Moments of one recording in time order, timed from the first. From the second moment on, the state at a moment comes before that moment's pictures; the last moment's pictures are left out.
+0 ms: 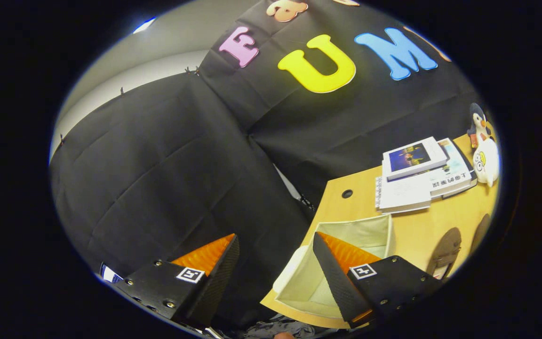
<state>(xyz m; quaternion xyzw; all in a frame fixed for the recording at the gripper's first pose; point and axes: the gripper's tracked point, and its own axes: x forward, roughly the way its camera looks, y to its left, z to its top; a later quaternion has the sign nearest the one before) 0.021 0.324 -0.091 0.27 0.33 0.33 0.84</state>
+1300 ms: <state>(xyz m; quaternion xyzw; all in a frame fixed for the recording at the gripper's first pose) 0.028 0.094 -0.277 0.08 0.41 0.15 0.90</state>
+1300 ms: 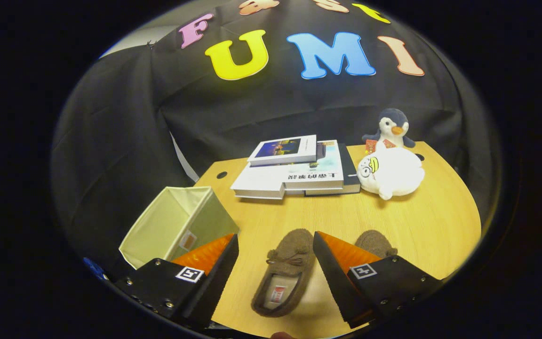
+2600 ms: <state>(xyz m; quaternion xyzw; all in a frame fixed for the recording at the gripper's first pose) -0.030 0.080 -0.398 0.14 0.55 0.10 0.81</state>
